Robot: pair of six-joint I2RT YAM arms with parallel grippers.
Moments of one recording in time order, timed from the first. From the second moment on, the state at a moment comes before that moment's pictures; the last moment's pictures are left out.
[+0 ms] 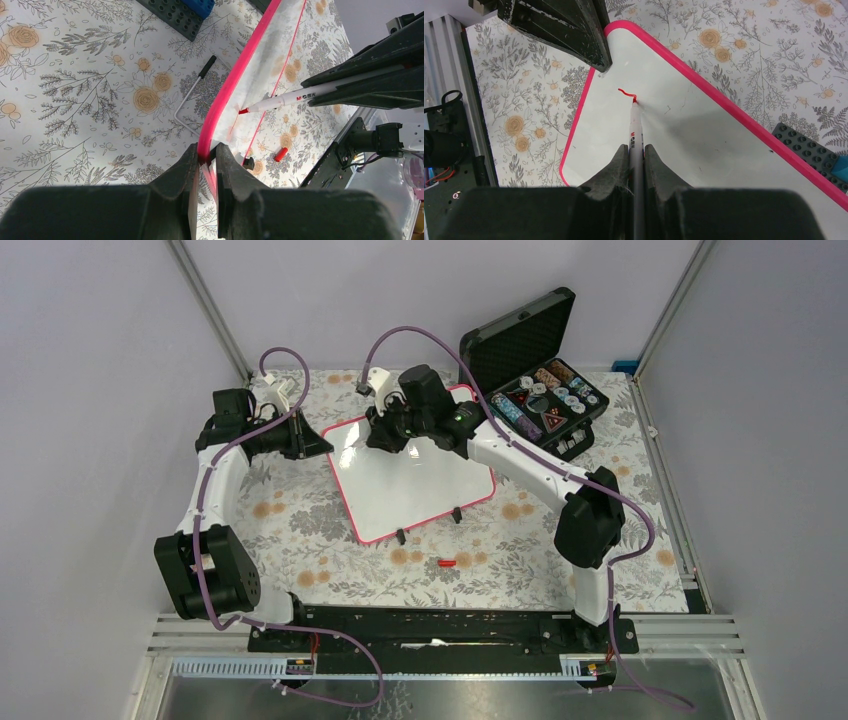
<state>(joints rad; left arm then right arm) 0.20 1.44 1.20 -0.63 0.96 0.12 0.81 1.96 1.85 -0.40 -0.36 -0.10</state>
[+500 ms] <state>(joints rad) 0.20 1.44 1.20 -0.63 0.95 0.12 0.82 1.96 1.83 -0.41 -0.36 -0.11</state>
